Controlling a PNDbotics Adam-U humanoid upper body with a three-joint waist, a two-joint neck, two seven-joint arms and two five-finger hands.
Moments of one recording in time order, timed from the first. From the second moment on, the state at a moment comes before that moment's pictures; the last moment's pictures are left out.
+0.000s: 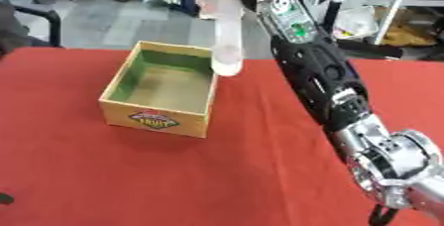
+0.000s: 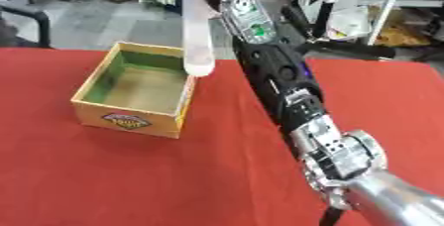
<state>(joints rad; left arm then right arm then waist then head) -0.24 0.15 0.04 -1.67 0.15 -0.09 -0.50 -1.14 -0.37 -0.03 -0.96 -0.12 -0.28 0.39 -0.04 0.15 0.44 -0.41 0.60</state>
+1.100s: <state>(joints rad) -0.26 0.14 0.02 -1.65 0.14 -0.08 -0.53 -1.07 -0.30 -0.03 -0.94 -0.03 -0.43 0.65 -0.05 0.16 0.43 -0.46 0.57</state>
